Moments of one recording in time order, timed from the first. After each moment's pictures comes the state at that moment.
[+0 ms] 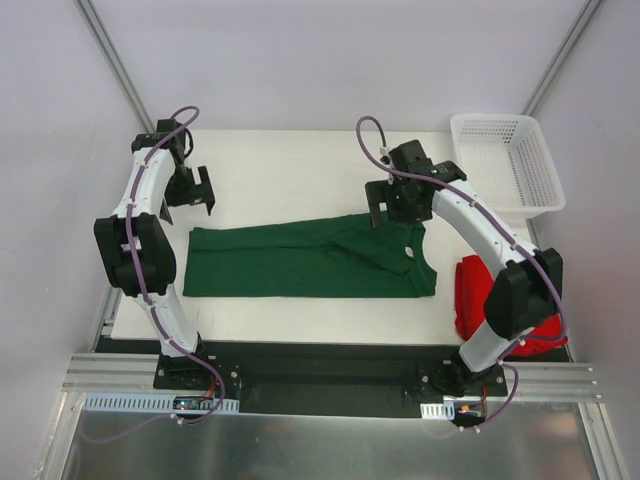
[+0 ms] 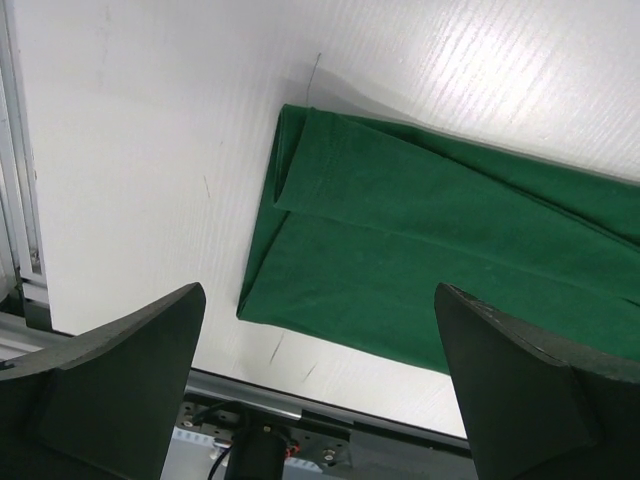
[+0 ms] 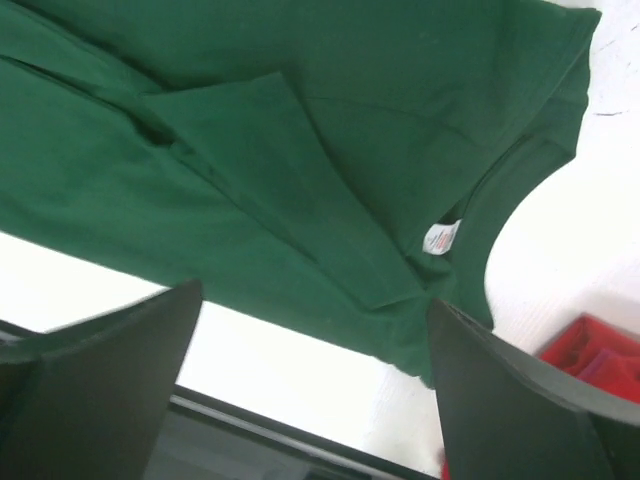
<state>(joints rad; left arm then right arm) 0.10 1.87 1.72 -1.21 -0.09 -0.23 0.46 1.61 1.50 -0.98 0.01 0.22</state>
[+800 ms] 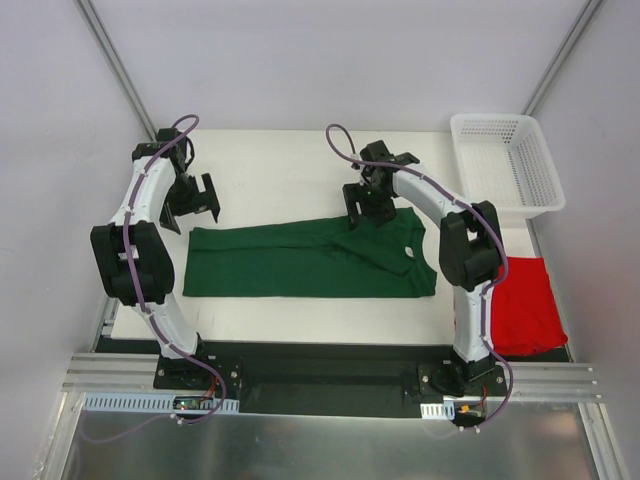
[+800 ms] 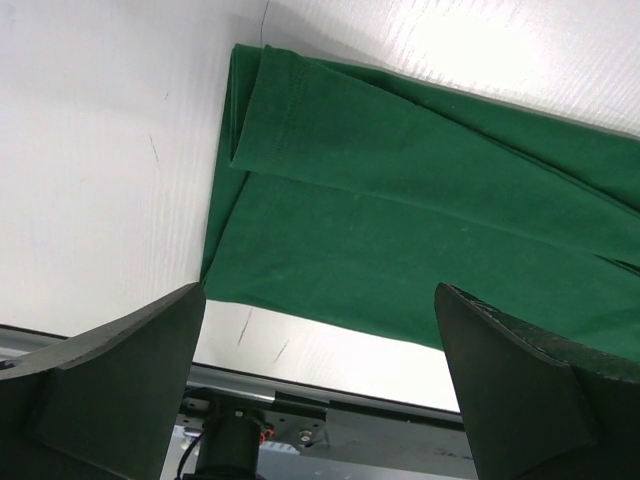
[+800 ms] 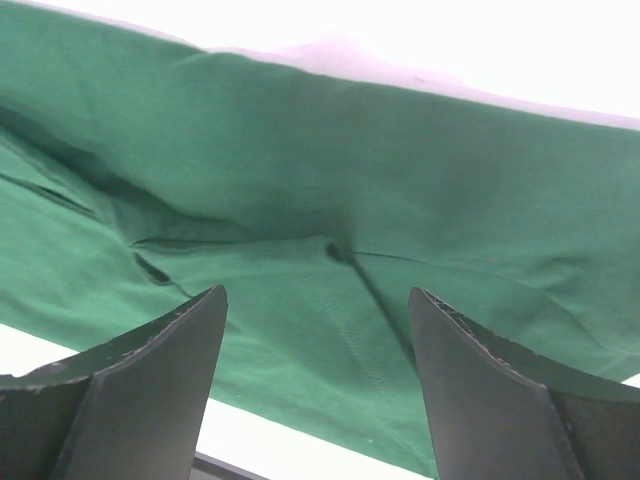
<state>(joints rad) 0.09 1.79 1.59 -1.18 0.00 -0.27 0.46 2.09 1.74 -0.91 -0.14 0.19</state>
